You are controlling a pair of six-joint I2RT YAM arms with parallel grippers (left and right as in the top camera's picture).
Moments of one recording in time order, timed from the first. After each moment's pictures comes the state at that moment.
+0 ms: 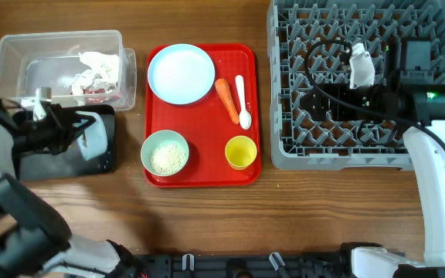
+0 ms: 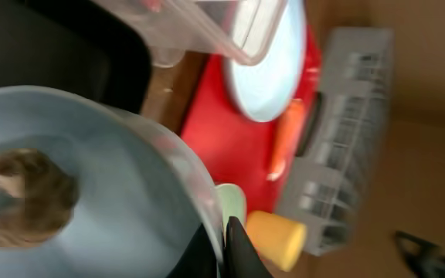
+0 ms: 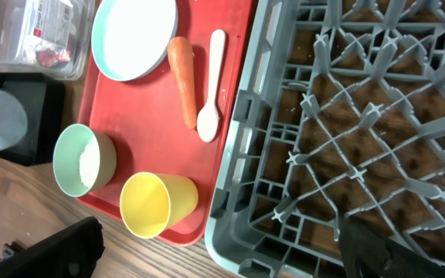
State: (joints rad) left arm 0.64 1.72 1.22 -1.05 0.92 0.05; right arm -0.01 1.40 1.36 -1.07 -0.49 -0.03
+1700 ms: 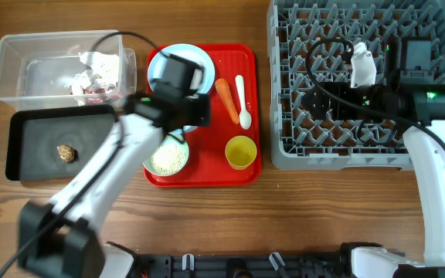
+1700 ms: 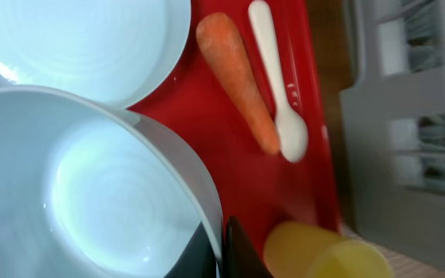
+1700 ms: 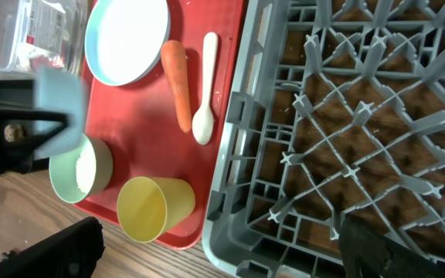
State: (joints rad) left arm -0.46 1.60 1.21 -0.67 0.05 -0.35; right arm -0.01 1.40 1.36 -1.06 -0.47 0.00
